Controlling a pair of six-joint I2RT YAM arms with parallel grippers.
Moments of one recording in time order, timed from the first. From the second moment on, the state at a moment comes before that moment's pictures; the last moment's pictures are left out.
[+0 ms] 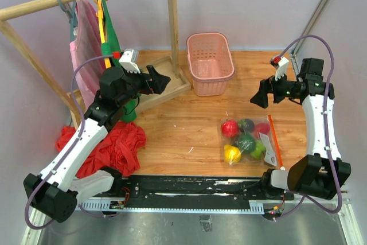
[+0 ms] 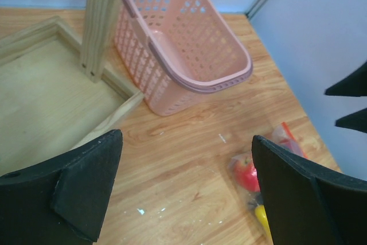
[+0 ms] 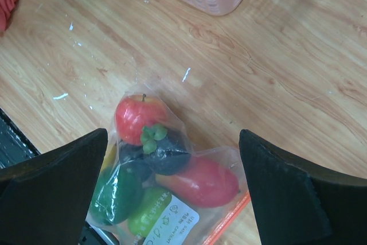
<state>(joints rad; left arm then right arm) -0.41 1.08 1.05 -0.14 0.13 -0.41 -0.21 1.29 1.30 -0.93 -0.80 -0.52</state>
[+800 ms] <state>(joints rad) -0.40 0.92 1.04 -0.08 0.27 -0.55 -0.45 1.38 1.24 -1.17 -0.90 -0.71</state>
